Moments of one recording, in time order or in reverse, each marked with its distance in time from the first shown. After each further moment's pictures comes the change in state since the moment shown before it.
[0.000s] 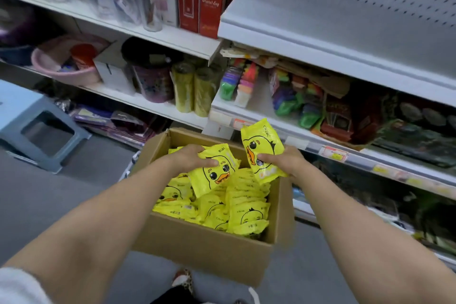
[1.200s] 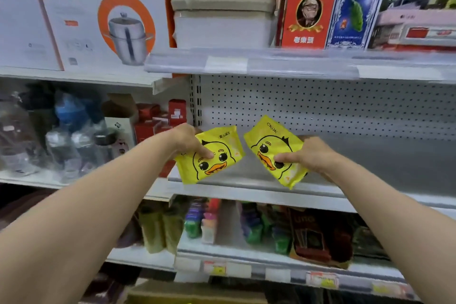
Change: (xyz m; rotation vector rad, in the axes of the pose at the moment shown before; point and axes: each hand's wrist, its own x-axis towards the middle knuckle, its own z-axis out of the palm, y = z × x) left_hand -0.027 0.362 -0.154 0.163 0.306 0.369; right_hand -0.025 -0.203 -0.251 0.039 0.314 -0.506
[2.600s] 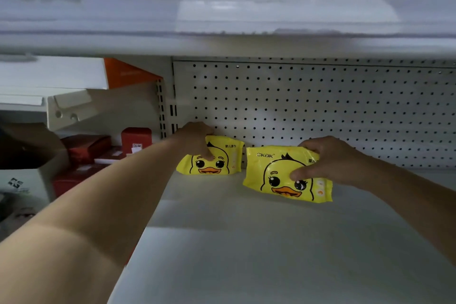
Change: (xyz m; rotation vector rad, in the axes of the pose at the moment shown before) left_hand 0.297 0.031 -0.014 0.610 0.125 0.374; right_hand 0.212 0.012 0.004 -0.349 0.026 -0.087
